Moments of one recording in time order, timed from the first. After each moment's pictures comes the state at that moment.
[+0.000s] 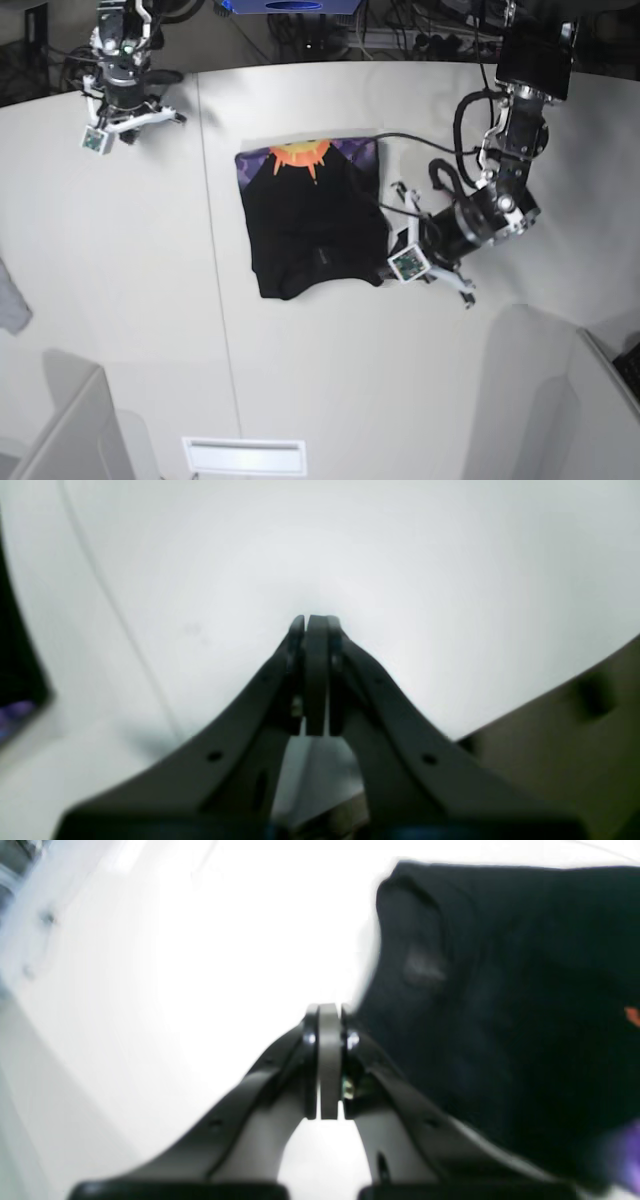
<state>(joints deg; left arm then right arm) -2.5 -21.2 8.4 98.2 0.3 -40.4 25.1 -34.0 5.1 5.9 109.2 11.0 -17.1 -28.7</state>
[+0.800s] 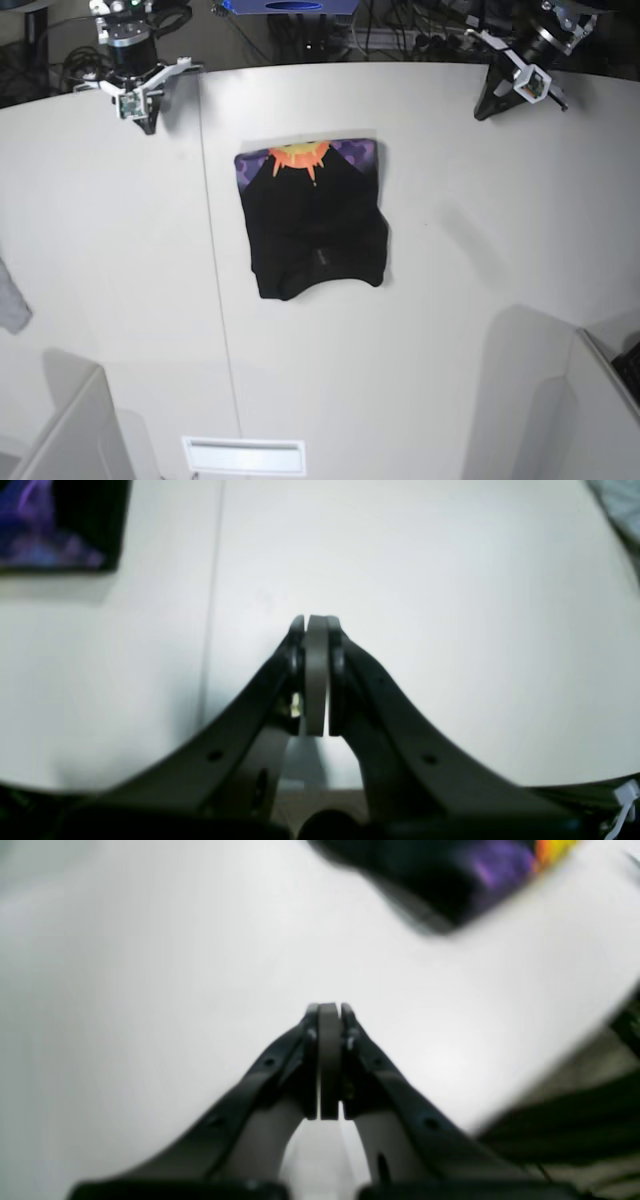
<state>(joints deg) 43.9 -21.1 -19.3 89.1 1.2 -39.4 -23.3 -45.8 14.0 1.1 108.8 1.0 -3.5 -7.5</state>
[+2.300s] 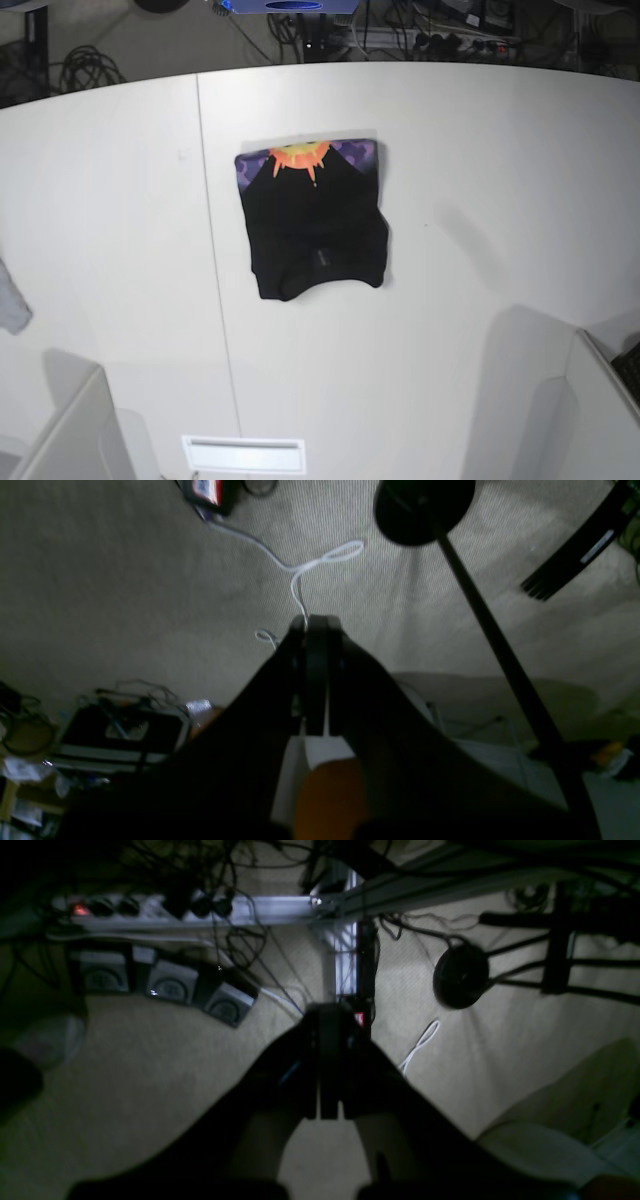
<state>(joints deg) 33.2 -20.6 -3.6 18.6 0.7 -39.1 -34.6 -41.3 14.0 -18.9 68.8 1.0 -3.0 -35.7</state>
